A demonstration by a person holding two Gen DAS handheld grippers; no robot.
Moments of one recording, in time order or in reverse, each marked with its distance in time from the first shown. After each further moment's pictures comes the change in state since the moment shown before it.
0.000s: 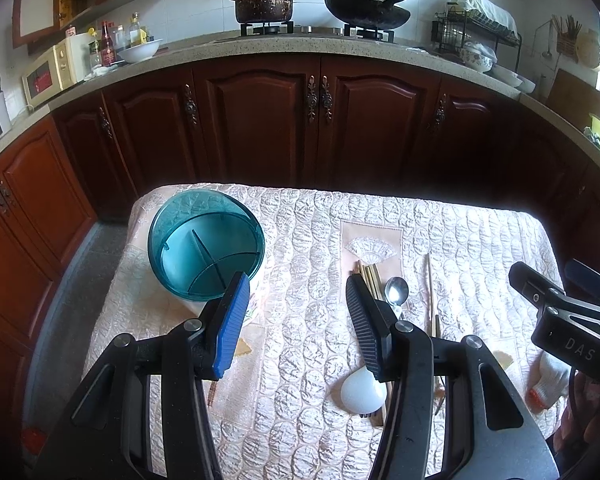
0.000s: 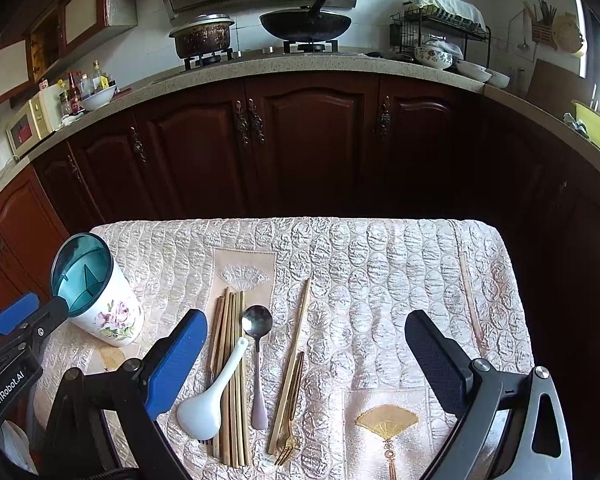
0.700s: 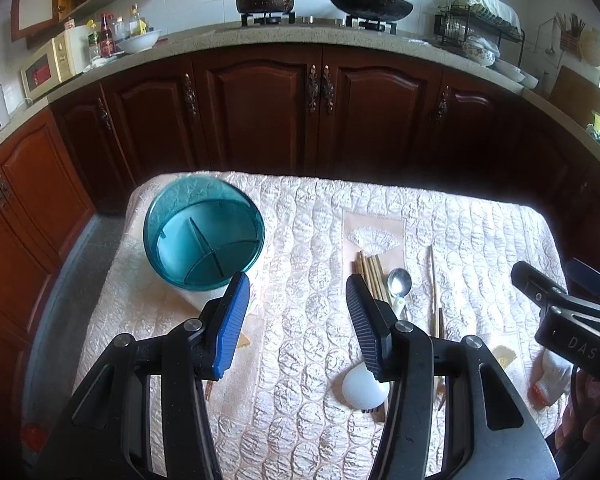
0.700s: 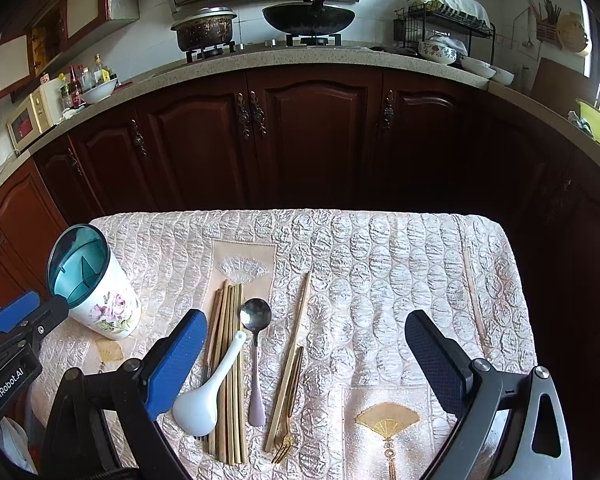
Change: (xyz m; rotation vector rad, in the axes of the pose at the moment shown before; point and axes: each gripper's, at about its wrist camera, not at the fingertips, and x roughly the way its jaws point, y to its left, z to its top) left arm 0.011 0.003 -0.006 -0.006 0.036 -0.003; right arm 0.010 -0.002 -0.005 -0.009 0.022 0.007
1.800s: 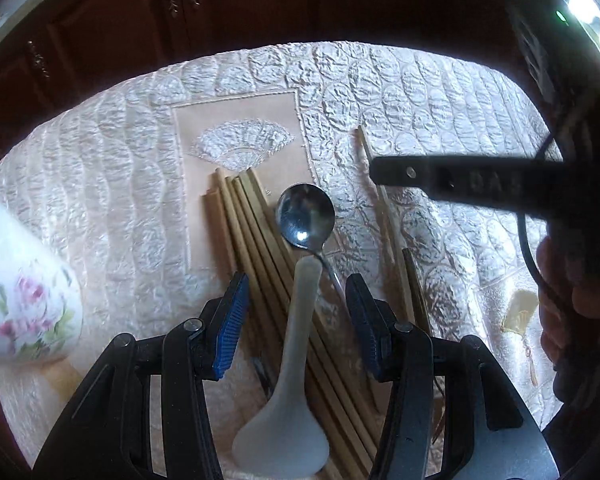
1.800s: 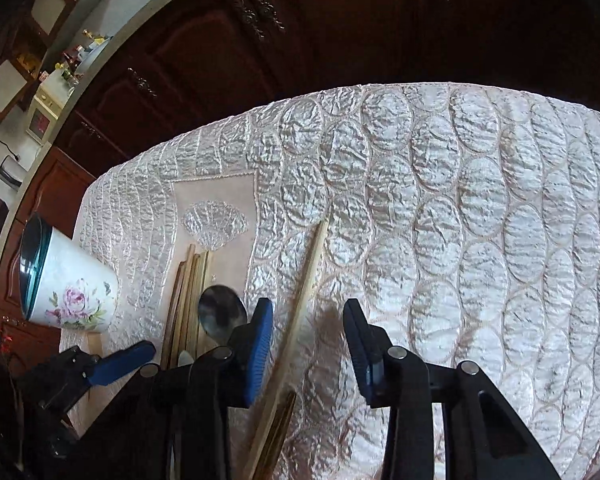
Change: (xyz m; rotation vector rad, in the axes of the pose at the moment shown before) left arm 0.171 -0.110 -0.024 0.289 0.333 -0.230; right arm 0.203 -0.051 -0.001 0.103 0.346 0.350
